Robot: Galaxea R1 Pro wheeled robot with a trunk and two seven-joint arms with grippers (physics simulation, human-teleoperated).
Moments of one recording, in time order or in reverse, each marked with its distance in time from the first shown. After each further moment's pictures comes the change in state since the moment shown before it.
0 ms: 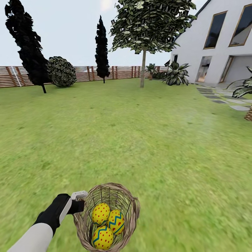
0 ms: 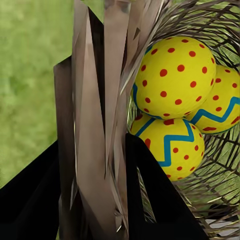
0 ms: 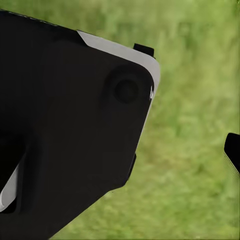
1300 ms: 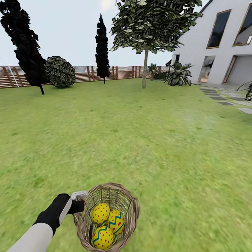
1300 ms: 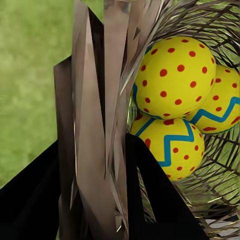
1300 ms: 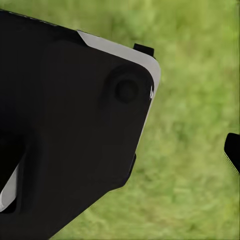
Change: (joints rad) left arm 0.000 0.000 0.000 0.000 -0.001 0.000 0.000; right arm 0.000 0.000 0.000 0.000 0.000 0.000 0.000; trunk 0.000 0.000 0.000
